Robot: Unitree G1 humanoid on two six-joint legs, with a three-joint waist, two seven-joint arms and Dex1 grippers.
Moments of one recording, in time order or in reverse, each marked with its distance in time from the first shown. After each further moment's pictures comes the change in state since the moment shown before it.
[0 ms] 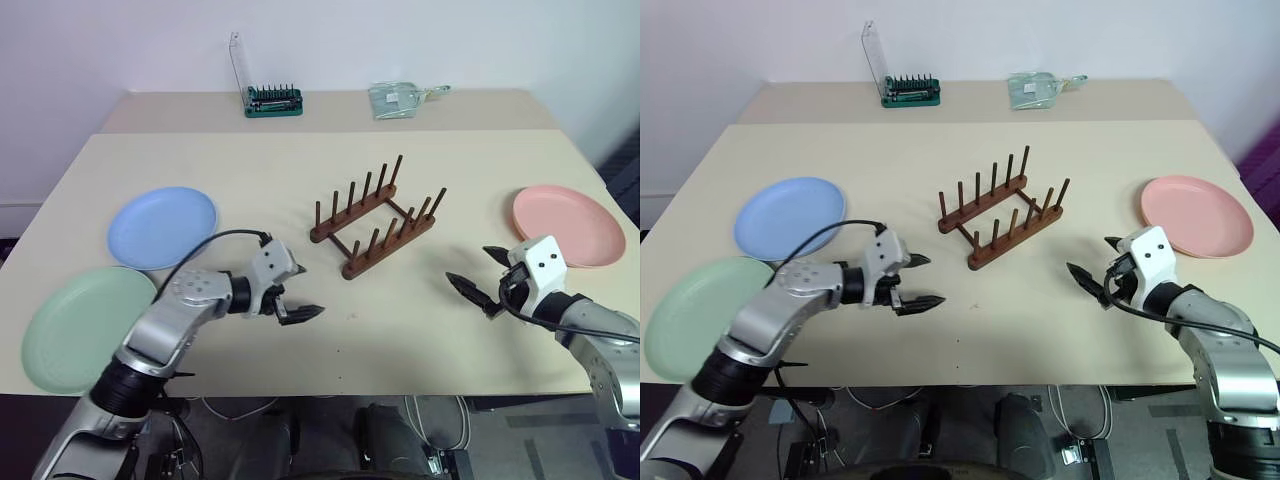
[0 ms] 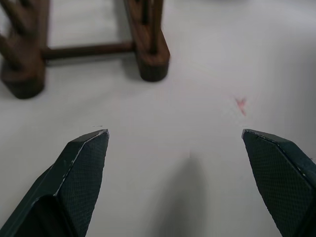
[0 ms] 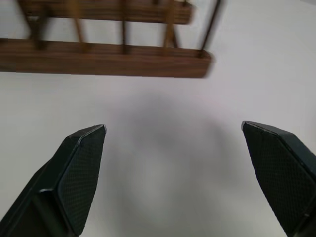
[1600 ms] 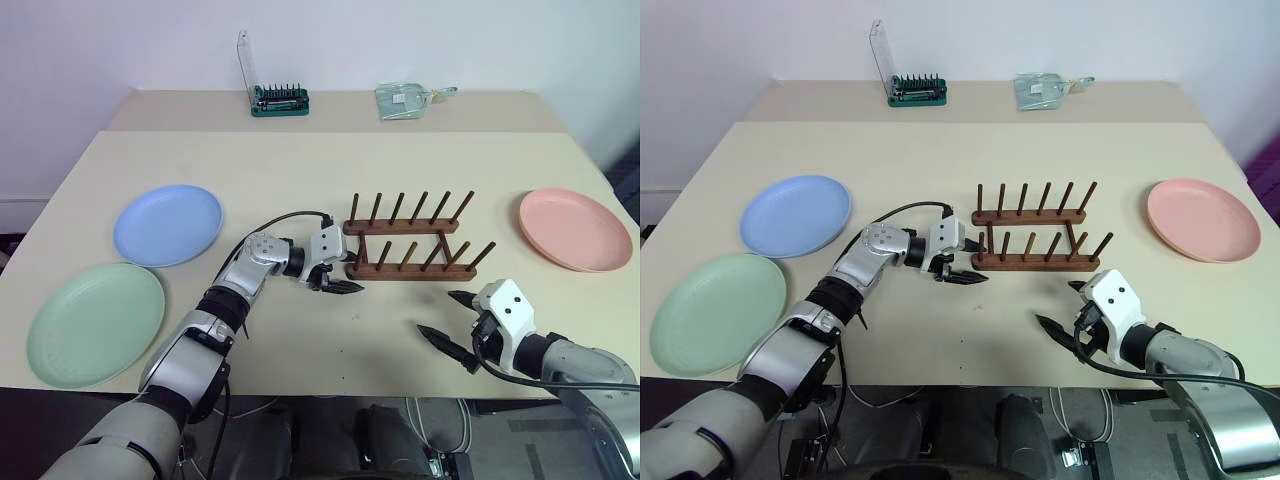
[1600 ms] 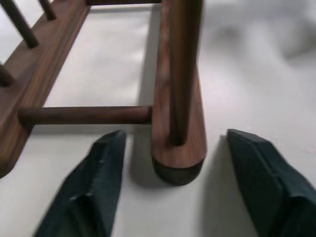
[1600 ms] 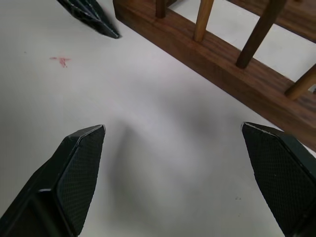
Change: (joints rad) left arm -0.473 -0.335 -0.048 1.018 0.205 -0.750 -0.293; right arm 0.201 -0.033 0.084 -0.253 0.044 0.114 -0.007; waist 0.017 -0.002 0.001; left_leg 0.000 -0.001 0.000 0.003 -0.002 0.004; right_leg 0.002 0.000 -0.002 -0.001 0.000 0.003
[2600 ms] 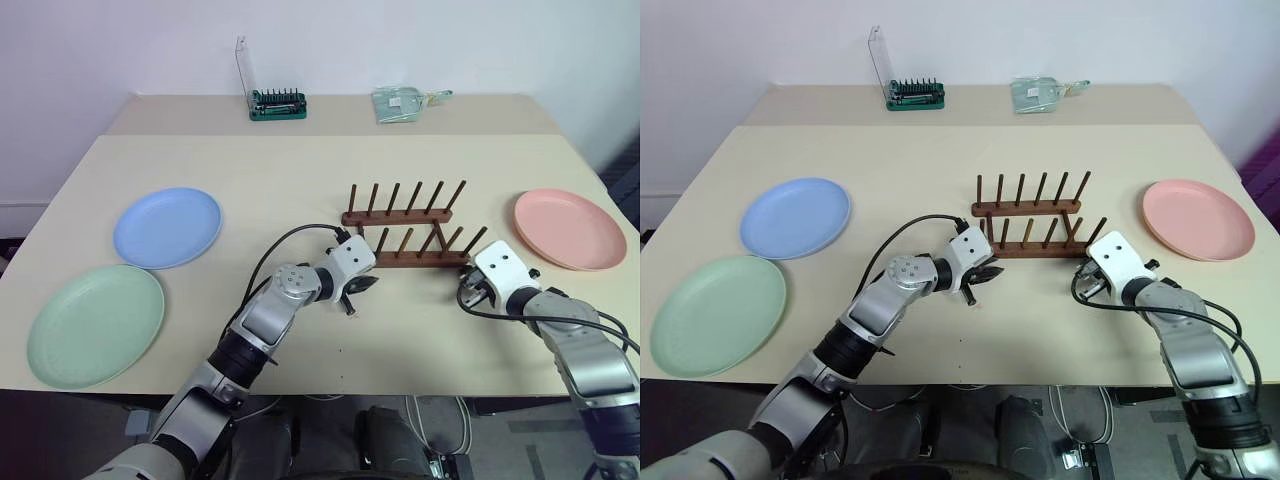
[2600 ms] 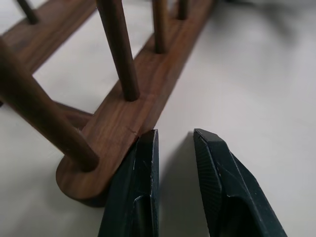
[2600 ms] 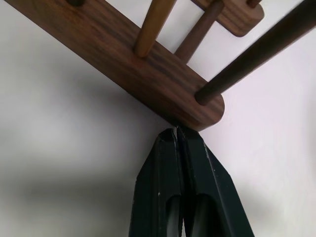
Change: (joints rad) left arm 0.270 -0.102 -0.063 -0.620 0.088 0.613 0.526; right arm -0.375 -0.002 0.158 0.443 -0.351 -0.075 -0.169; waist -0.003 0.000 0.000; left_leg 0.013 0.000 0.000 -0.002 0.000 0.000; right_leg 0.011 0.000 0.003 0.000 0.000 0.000
